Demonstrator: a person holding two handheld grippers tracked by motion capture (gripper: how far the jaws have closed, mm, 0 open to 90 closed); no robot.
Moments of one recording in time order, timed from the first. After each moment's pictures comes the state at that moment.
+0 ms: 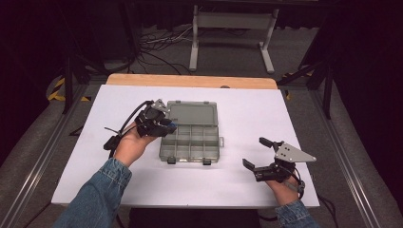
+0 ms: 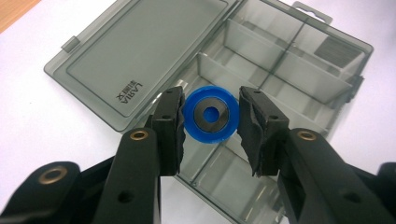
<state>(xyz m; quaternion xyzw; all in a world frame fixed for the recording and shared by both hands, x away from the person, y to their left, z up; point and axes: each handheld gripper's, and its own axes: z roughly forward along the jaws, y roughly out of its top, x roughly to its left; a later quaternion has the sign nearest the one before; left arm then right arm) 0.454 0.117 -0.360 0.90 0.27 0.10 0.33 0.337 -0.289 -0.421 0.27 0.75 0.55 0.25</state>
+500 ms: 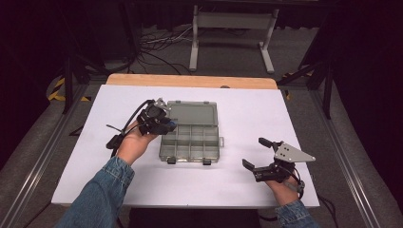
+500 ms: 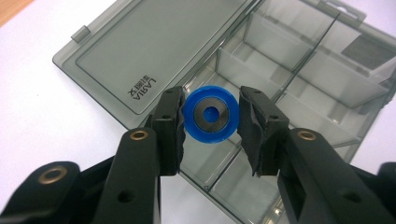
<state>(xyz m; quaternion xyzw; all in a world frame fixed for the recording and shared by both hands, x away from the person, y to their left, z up) 0.467 0.114 -0.370 0.90 0.29 0.11 0.31 0.337 -0.288 -0.421 0.27 0.75 0.55 0.25</state>
